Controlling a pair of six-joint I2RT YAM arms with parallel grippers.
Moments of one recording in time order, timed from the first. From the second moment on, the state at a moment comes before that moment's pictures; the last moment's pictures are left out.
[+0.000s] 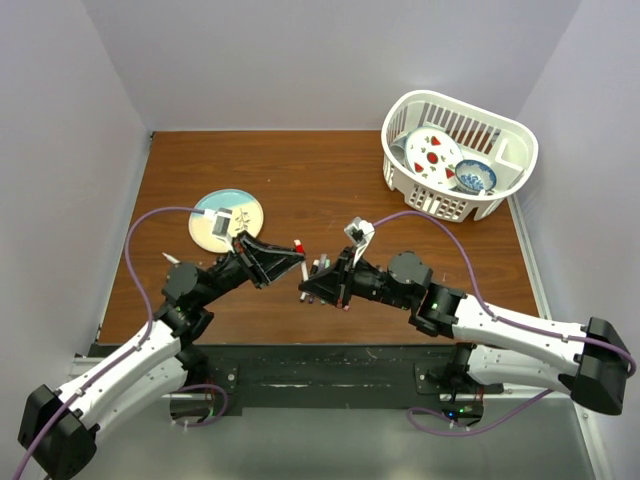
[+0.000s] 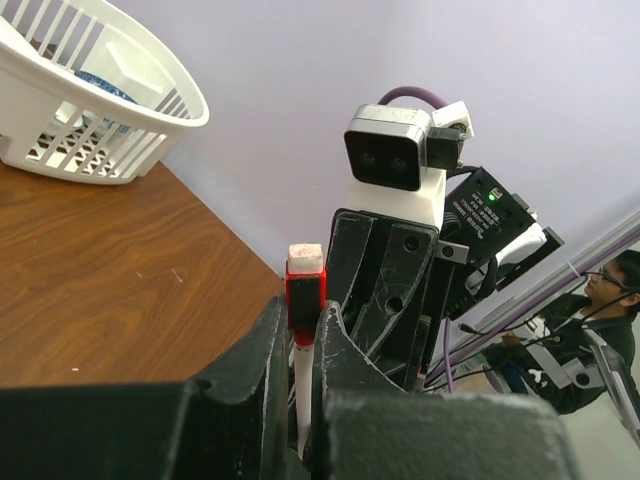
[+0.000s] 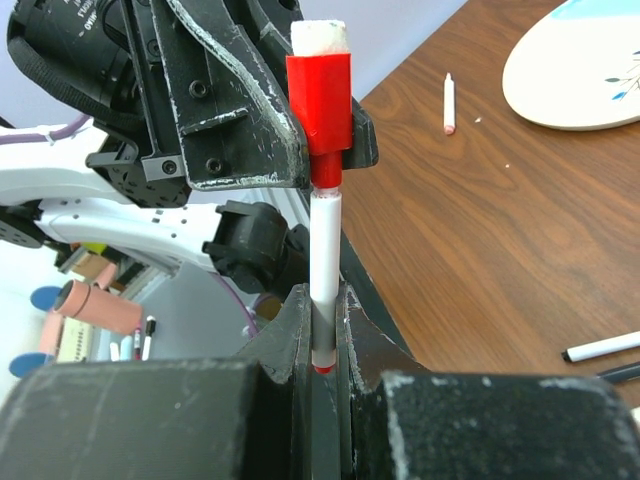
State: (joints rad) left arm -0.62 0.69 0.37 0.63 0.44 -0.93; right arm 1.06 1.01 0.64 0.33 -0.15 0.64
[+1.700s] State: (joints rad) left arm -0.62 0.80 0.54 0.55 0.52 -0.87; right arm 1.07 1.00 0.65 0.34 -0.20 0.57
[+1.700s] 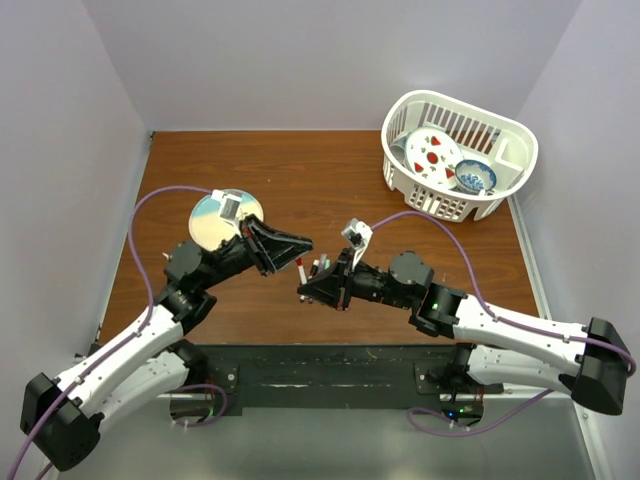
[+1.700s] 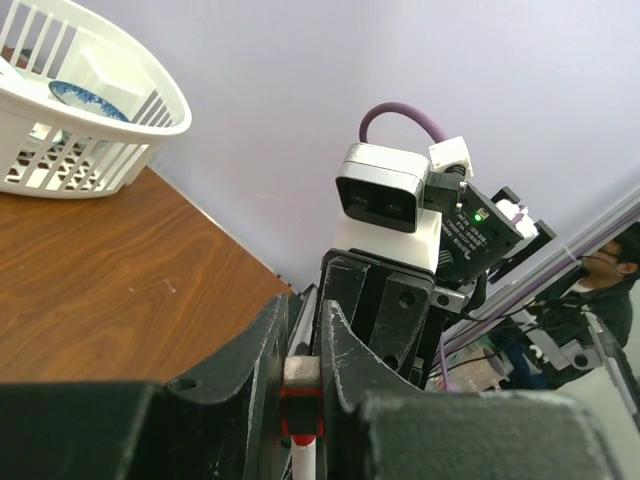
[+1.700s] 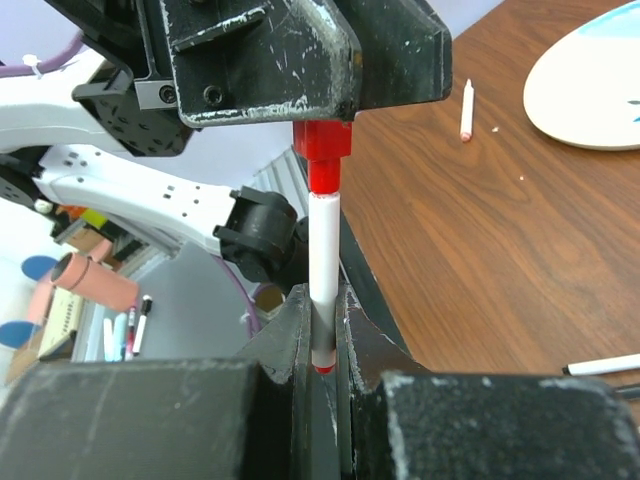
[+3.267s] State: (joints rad) left arm -0.58 0.81 0.21 0.87 0.21 -0.98; right arm 0.93 1.33 0.95 -0.03 -0.37 0.38
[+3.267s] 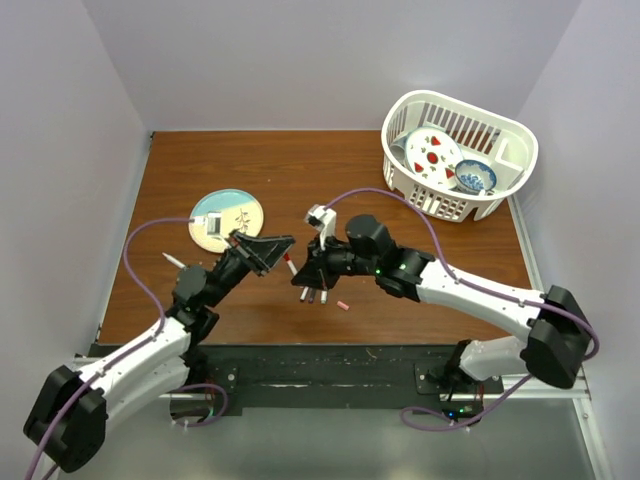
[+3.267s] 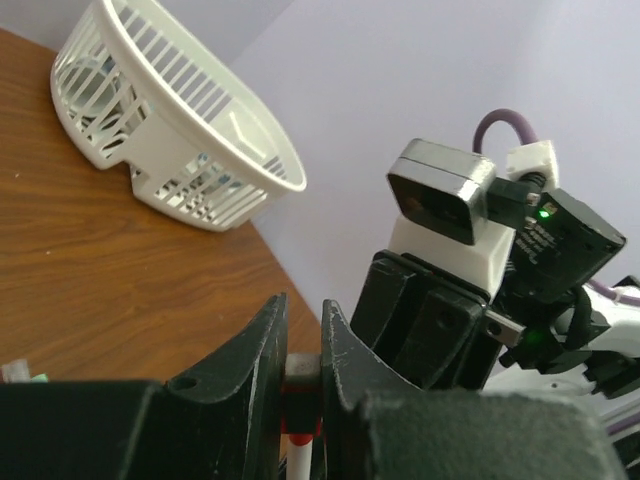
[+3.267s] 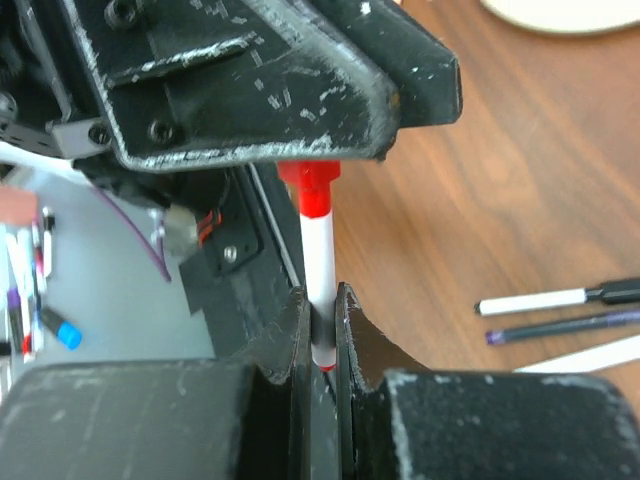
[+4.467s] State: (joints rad) left arm -0.40 1.68 0.80 0.08 0.34 -0.49; right arm 0.84 0.67 0.56 -0.10 -0.26 0.44
